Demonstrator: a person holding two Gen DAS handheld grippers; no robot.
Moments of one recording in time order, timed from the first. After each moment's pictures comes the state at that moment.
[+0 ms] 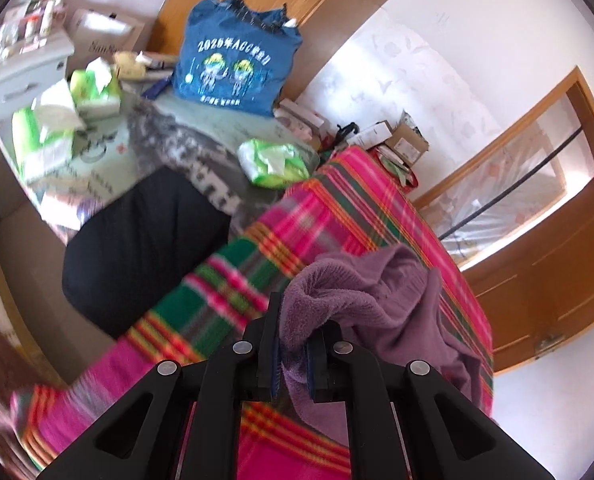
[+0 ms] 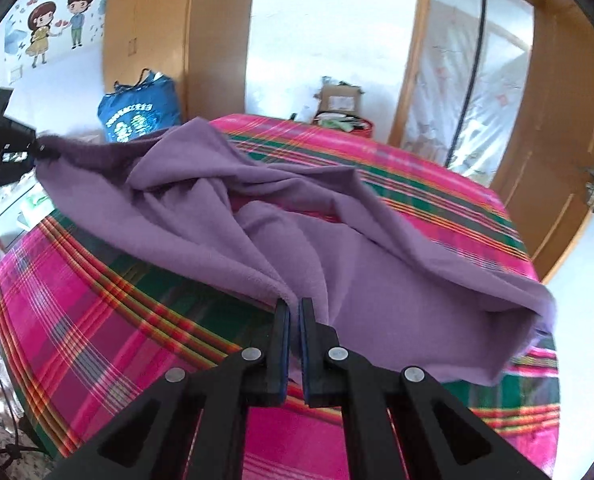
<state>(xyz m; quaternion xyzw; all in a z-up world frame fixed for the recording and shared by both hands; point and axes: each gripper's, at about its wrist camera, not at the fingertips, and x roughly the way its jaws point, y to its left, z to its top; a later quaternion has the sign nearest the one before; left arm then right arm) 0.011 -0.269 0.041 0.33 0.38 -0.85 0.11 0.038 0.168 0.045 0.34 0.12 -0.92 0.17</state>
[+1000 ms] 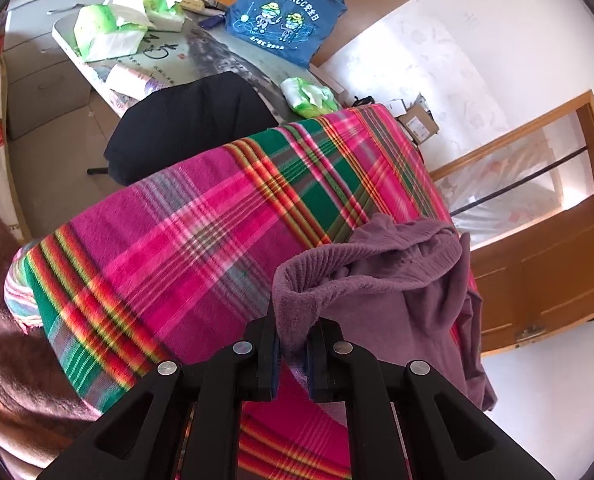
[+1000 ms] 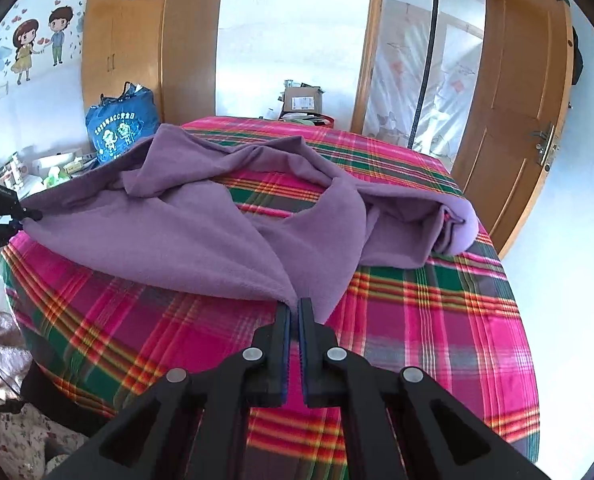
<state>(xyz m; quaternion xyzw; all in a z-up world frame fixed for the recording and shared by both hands) 0.121 -0.244 -0.023 0.37 0.44 -0.81 0.09 0.145 0.229 0.042 0.34 0.09 -0.93 0.12</state>
